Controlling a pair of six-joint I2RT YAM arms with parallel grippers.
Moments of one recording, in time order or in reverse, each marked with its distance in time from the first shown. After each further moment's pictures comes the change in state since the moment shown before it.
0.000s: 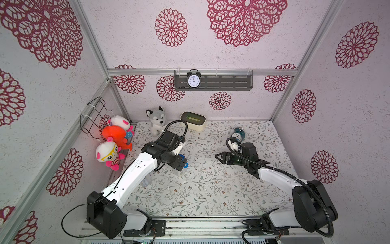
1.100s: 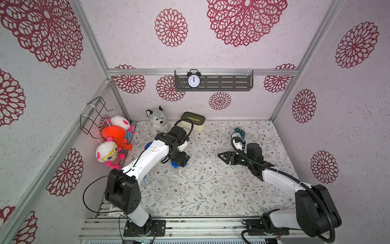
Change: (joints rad) left arm 0.000 0.251 0.150 -0.087 -0.041 -0.024; right arm -0.063 -0.049 -0.048 0.059 -0.091 0.008
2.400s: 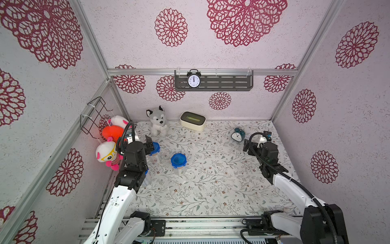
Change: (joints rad) left arm 0.353 -0.743 -0.687 1.034 -0.581 -0.210; right arm -0.207 -0.171 -0.063 0.057 0.775 -0.220
